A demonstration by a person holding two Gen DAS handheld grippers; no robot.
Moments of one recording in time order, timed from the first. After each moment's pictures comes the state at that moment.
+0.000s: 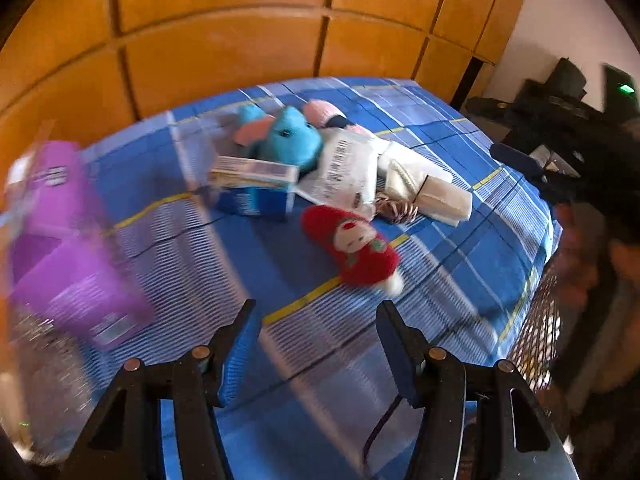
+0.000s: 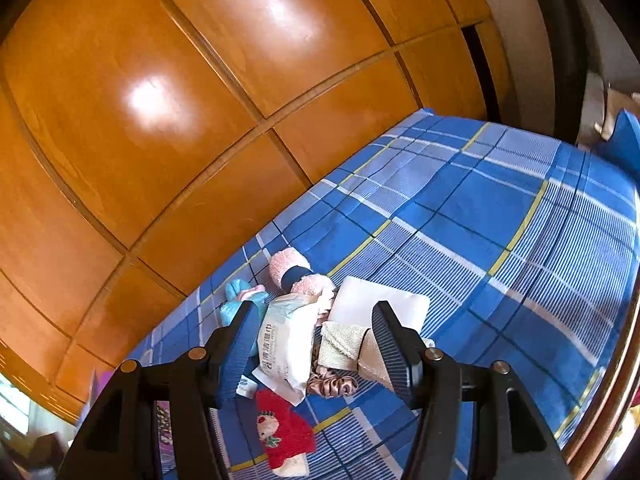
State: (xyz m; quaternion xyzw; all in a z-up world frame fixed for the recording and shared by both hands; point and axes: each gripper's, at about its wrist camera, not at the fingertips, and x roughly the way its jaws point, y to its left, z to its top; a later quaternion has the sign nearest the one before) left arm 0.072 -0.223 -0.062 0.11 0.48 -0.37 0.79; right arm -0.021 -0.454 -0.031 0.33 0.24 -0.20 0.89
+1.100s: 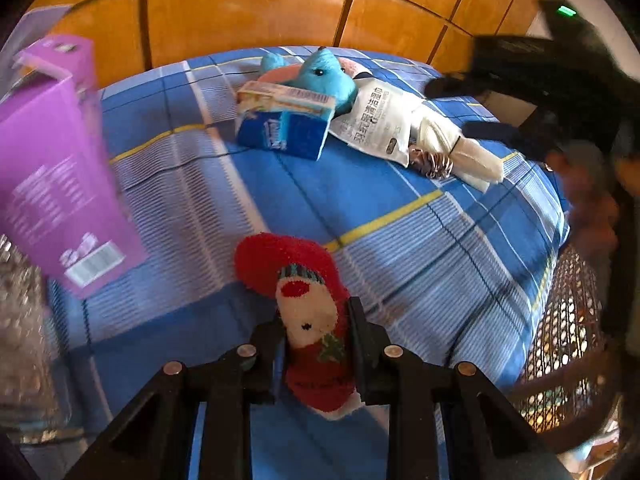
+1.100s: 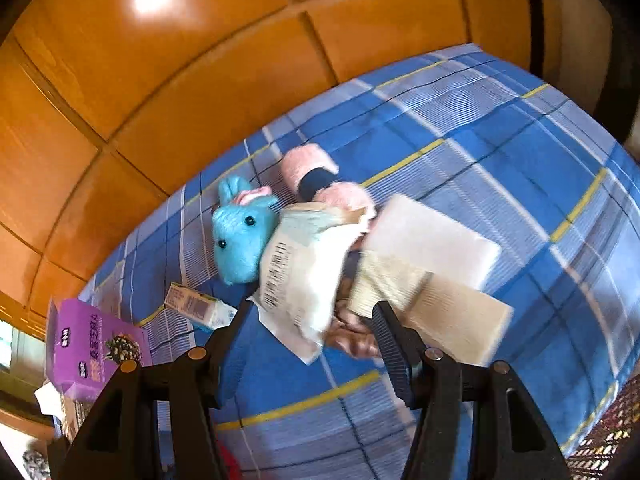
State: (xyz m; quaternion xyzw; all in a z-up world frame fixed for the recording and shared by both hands) left arm 0.064 -0.174 -0.115 0.09 0.50 -0.36 0.78; right arm 0.066 -0.421 -0.069 0.27 0.43 -0.15 0.85
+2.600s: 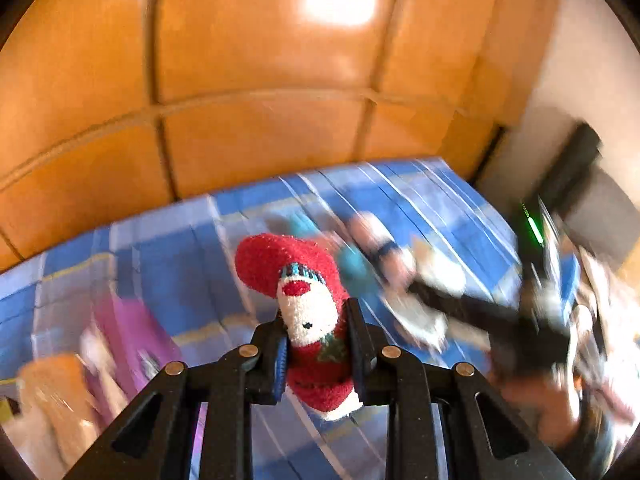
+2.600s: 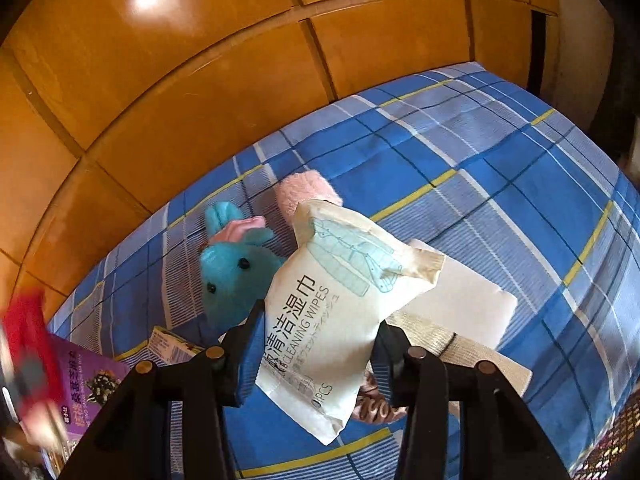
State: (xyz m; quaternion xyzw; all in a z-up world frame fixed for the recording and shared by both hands) left arm 0.162 -0.206 0.028 0.06 0.41 -0.33 0.85; right arm 0.106 -0.422 -0.073 0.25 0.42 -0.18 0.86
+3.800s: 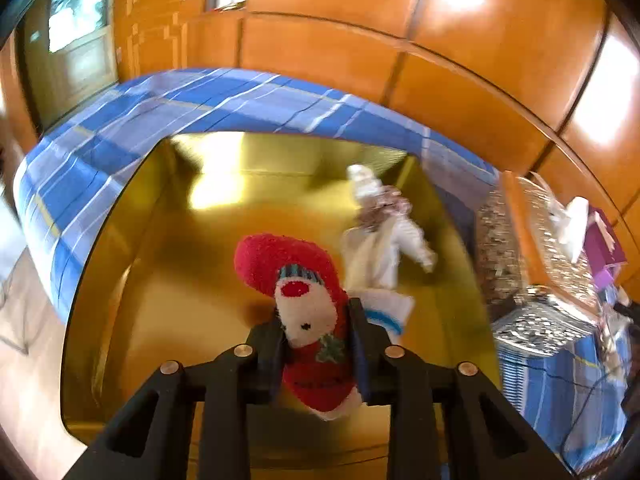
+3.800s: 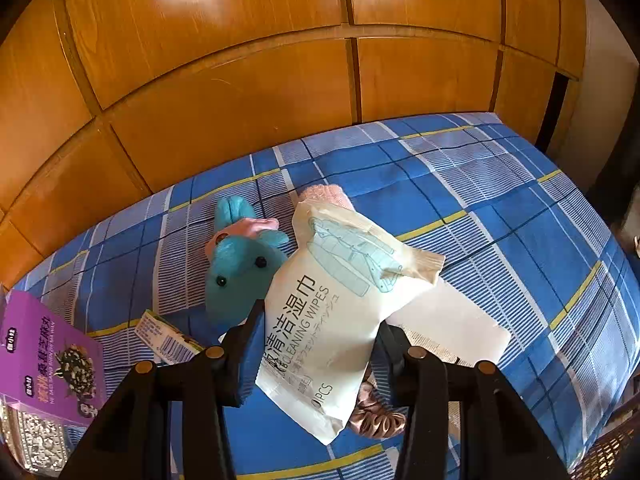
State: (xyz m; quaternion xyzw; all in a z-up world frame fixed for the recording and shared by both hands) left arm 0.050 0.198 -0.077 -0.14 0.44 0.07 0.89; right arm 0.121 -0.392 -0.072 0.14 0.41 -0.20 0.88
